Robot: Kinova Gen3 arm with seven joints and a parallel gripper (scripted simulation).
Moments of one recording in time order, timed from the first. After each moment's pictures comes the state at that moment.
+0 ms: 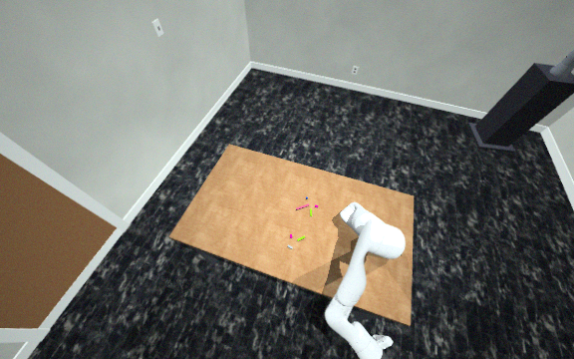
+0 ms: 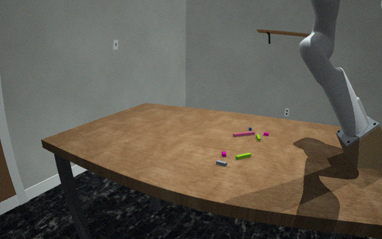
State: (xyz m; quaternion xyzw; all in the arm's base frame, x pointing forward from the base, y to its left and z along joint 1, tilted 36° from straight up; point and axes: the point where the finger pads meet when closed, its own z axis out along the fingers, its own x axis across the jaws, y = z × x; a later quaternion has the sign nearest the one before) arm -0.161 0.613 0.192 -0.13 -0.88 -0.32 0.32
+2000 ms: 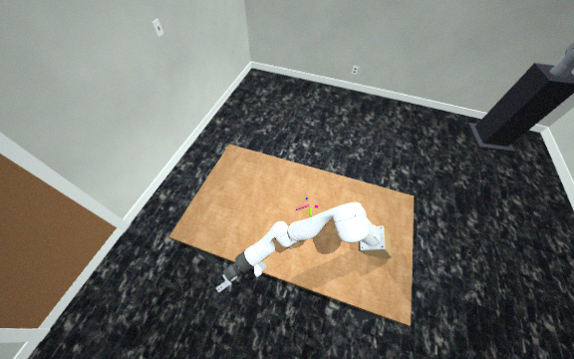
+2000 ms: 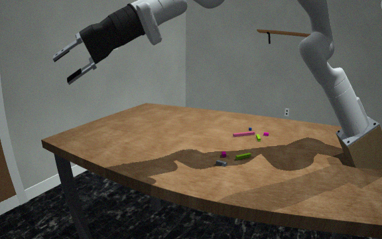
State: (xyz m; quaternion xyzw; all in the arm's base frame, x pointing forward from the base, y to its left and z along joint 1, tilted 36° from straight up) arm 0.447 0.379 0.548 -0.55 -0.43 -0.72 -0.07
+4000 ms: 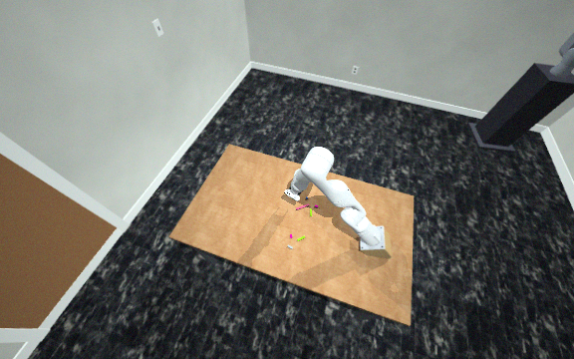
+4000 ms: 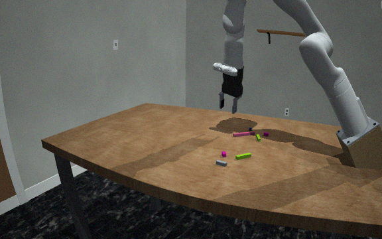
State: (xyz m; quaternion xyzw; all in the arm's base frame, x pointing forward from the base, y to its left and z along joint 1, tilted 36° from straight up) arm 0.381 -0.209 0.273 -0.89 0.25 -0.37 -0.11
